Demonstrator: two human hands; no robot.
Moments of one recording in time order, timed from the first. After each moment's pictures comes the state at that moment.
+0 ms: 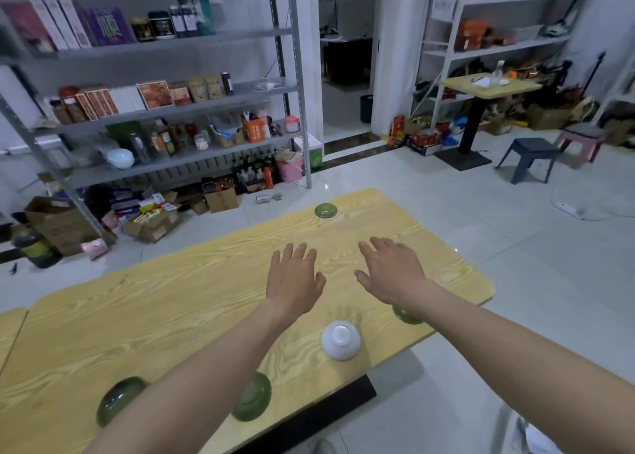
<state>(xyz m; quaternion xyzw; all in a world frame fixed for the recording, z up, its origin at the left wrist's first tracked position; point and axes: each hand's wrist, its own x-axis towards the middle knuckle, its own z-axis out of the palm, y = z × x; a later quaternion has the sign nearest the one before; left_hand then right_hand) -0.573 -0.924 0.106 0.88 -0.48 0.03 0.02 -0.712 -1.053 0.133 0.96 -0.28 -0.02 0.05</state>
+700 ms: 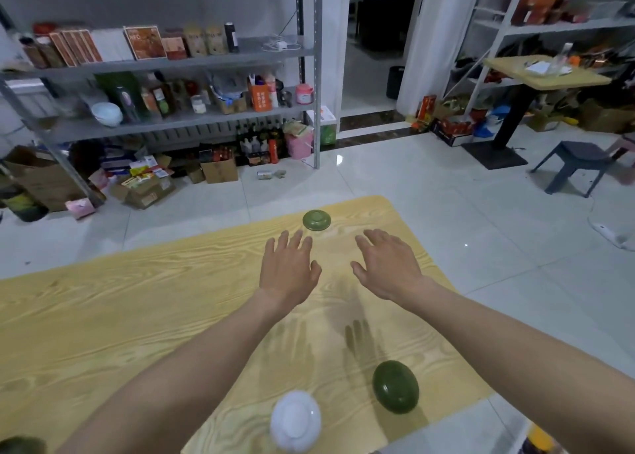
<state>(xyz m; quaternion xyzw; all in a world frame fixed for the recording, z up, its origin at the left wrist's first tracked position) -0.479 -1.106 0.067 0.91 -0.42 0.02 0.01 -0.604 -1.251 0.095 0.98 -0.21 -0.03 0.04</state>
